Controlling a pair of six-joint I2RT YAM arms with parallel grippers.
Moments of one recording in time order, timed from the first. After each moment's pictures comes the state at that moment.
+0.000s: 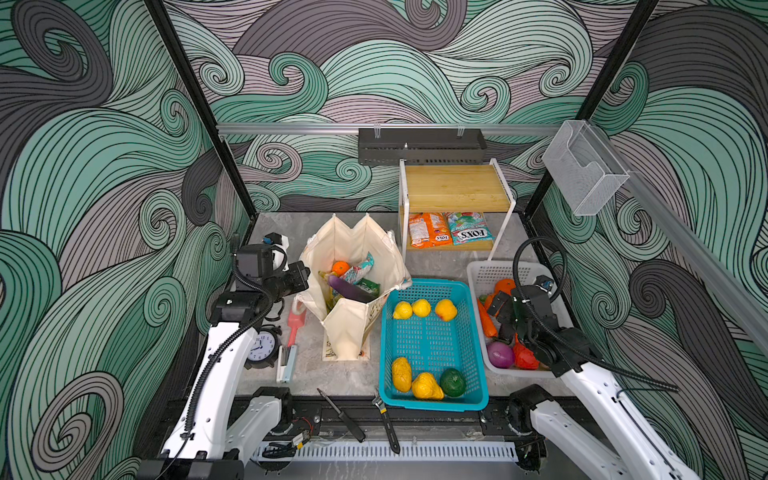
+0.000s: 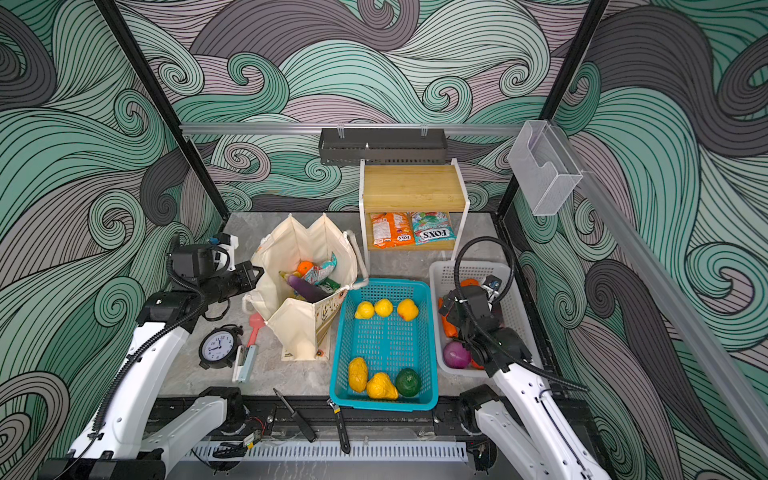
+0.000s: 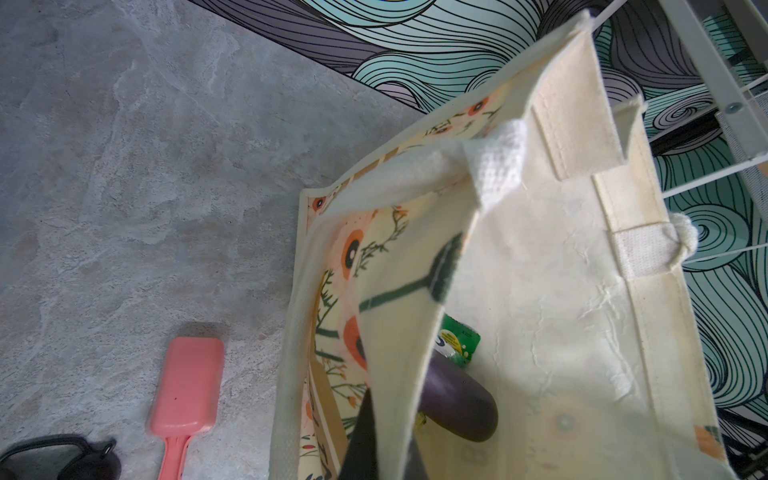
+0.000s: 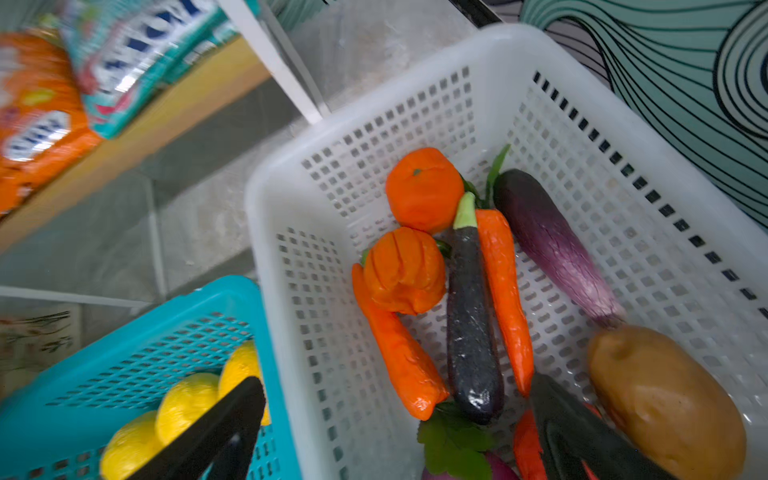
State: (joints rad) left arm -0.03 0.95 1.02 -0.73 0.30 -0.37; right arm 0.30 0.74 0.69 -0.81 0.40 0.71
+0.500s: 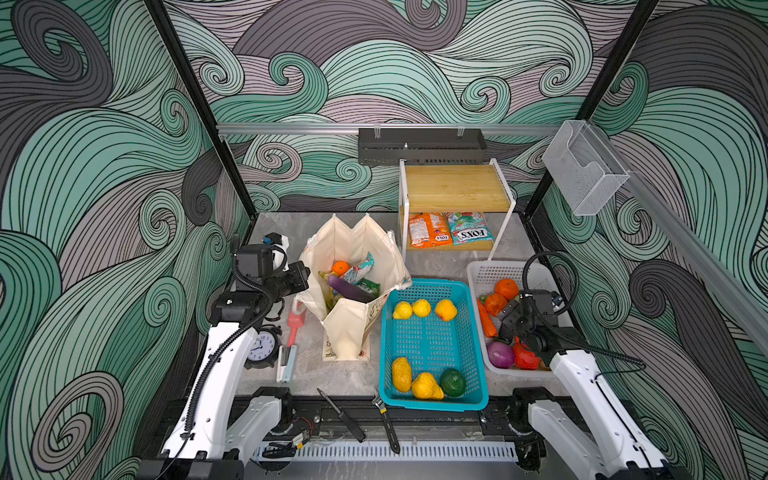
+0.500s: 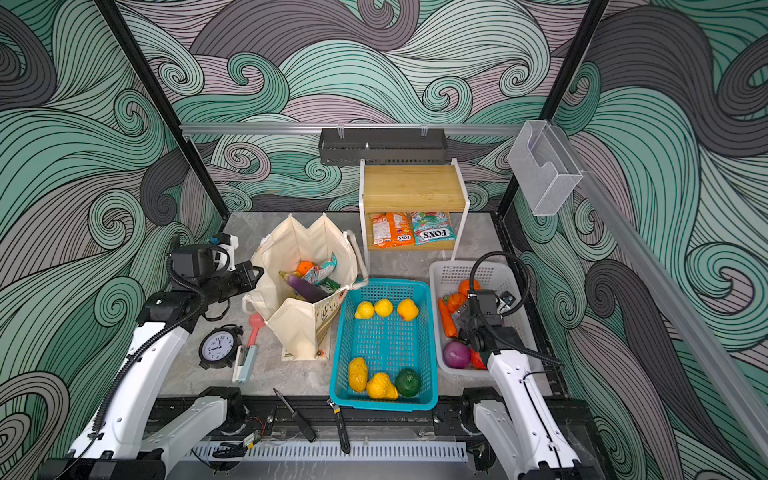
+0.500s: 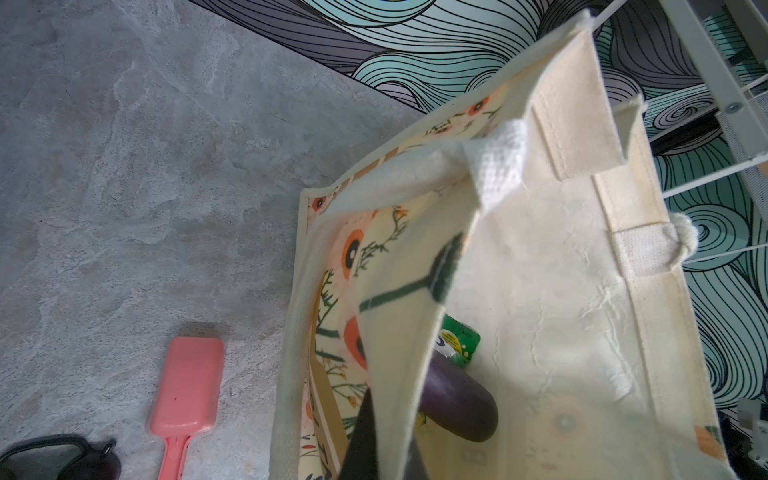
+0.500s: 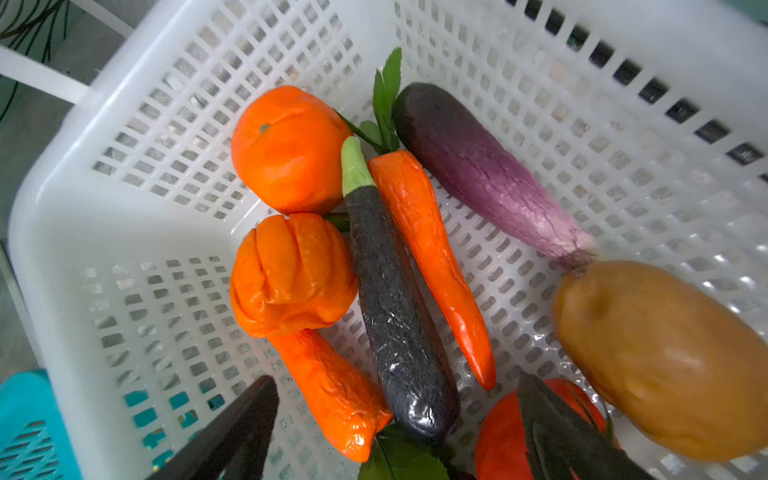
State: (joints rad) left arm -0.03 0.95 1.02 -0.73 0.30 -0.37; right arm 0.05 0.83 0.55 -0.71 0.25 0.77
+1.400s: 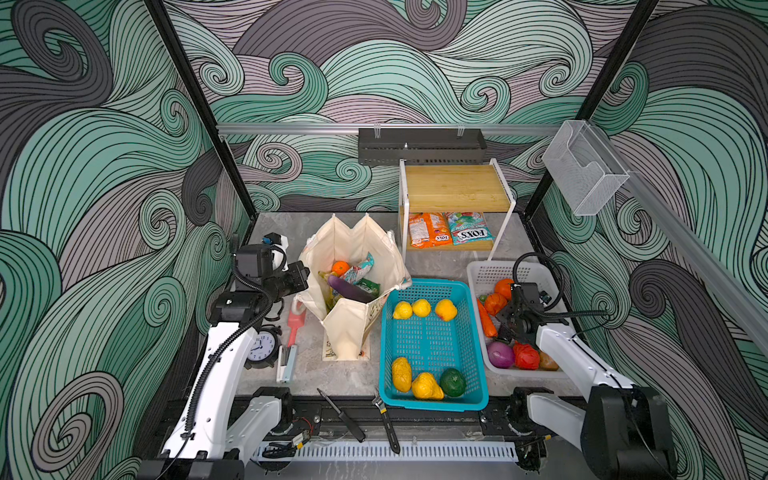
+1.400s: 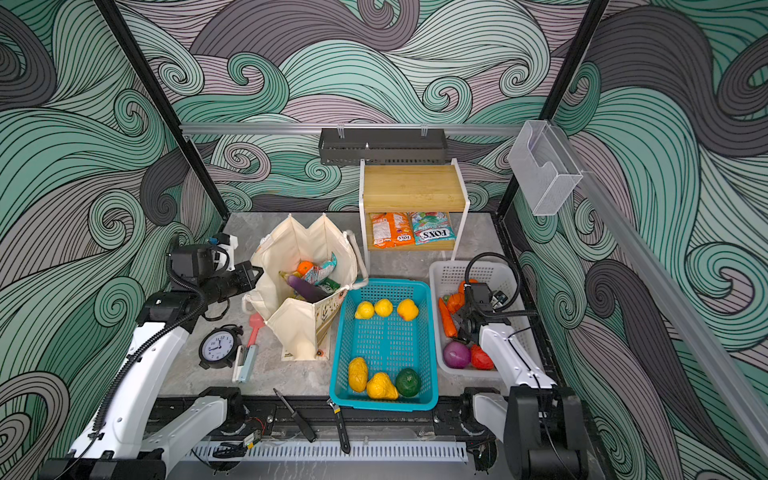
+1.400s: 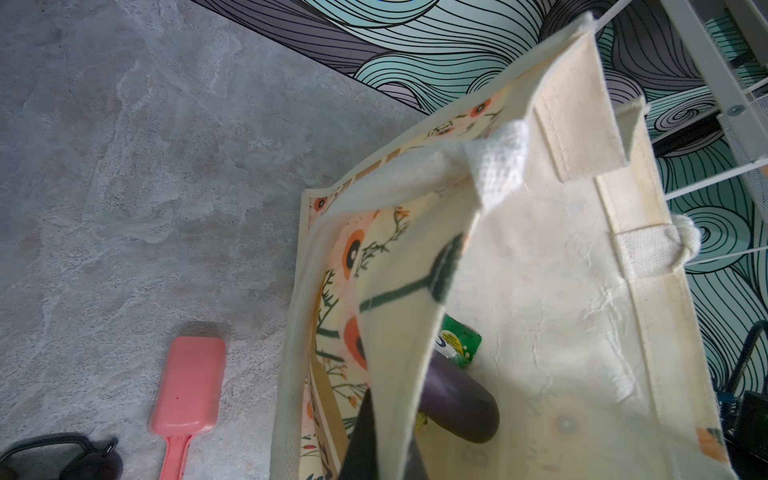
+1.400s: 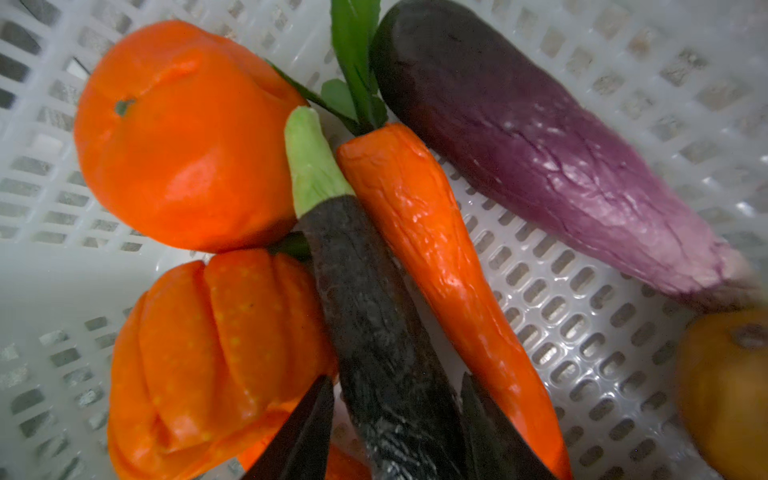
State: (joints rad) left arm -0.02 0.95 1.02 -0.73 0.30 -0.37; right arm 0.00 1.15 0.52 -0.47 0.21 0.82
